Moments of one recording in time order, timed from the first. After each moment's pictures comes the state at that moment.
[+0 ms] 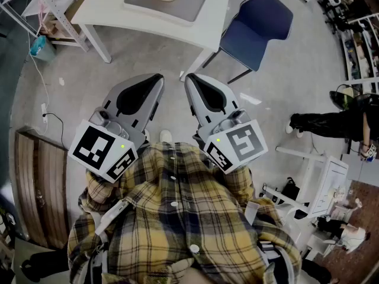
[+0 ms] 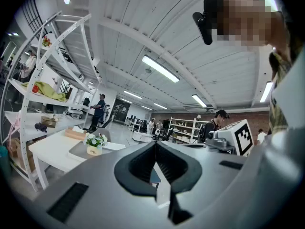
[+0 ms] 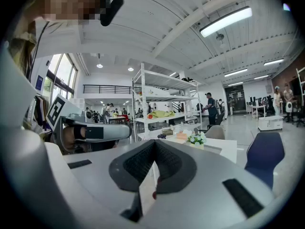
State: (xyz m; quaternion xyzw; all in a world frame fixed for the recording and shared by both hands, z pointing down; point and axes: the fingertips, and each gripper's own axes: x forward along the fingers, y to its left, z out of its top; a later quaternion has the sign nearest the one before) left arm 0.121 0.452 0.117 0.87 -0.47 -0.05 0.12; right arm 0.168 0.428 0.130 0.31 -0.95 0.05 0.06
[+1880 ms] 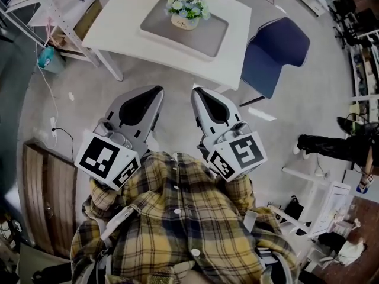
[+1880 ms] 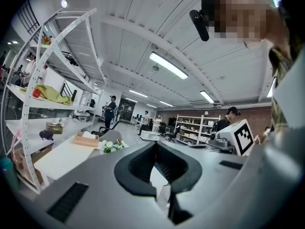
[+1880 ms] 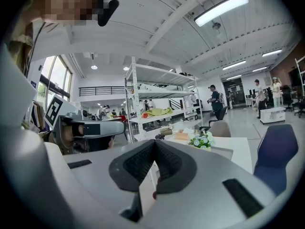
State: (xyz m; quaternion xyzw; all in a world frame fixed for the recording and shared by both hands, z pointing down) left arm 0.009 0.330 0.132 0.86 -0.49 -0.03 0.12; right arm 0.074 0.301 0.155 0.31 -0.94 0.09 0.06
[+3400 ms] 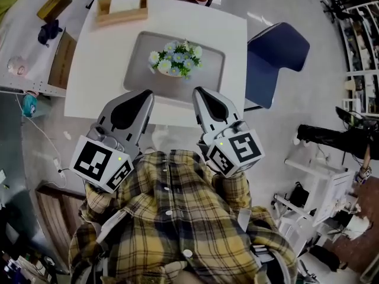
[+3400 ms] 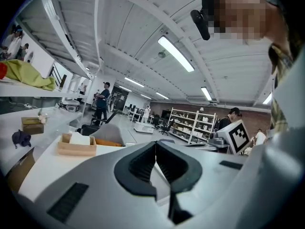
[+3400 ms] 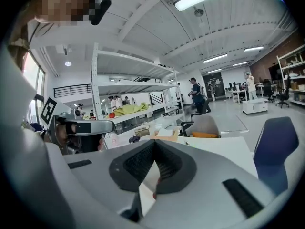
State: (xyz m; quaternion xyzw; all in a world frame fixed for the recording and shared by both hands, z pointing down) left arm -0.072 0.048 0.165 0.89 -0.43 0.01 0.17; right arm 0.023 0.022 0.196 0.42 -0.89 0.15 0.08
